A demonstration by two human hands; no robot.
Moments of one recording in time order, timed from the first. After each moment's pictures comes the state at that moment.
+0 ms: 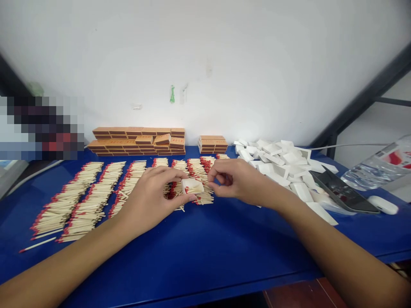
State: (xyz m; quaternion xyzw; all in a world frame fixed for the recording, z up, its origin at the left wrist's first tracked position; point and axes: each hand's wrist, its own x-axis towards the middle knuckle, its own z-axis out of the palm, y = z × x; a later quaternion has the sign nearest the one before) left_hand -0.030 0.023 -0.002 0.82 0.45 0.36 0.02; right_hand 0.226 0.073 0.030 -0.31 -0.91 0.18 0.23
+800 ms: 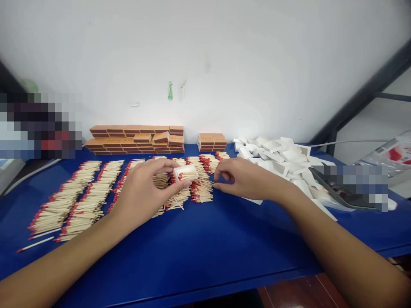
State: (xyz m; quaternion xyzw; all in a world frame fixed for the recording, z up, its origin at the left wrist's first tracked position) left_hand -0.030 0.023 0.008 0.75 0.53 0.40 0.03; right_hand 0.240 0.083 0.030 -0.39 -0.91 0.11 0.10
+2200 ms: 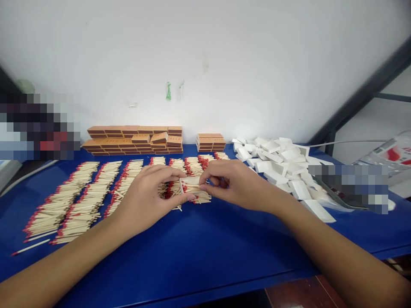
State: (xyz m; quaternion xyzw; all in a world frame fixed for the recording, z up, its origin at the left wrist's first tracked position) left_hand -0.027 0.020 0.003 0.81 0.45 0.37 0.04; right_hand 0.223 0.064 0.030 -0.28 -0.92 0.16 0.23
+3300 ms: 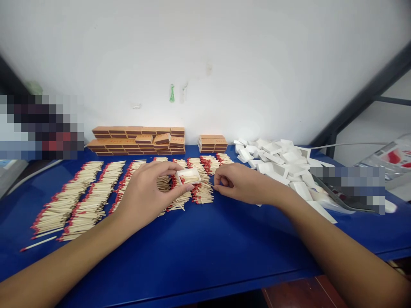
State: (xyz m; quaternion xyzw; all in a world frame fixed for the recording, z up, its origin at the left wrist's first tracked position) left_hand -0.030 0.022 0.005 0.77 0.50 0.40 0.00; right_hand 0.236 0.079 0.023 -0.39 -0.91 0.13 0.08
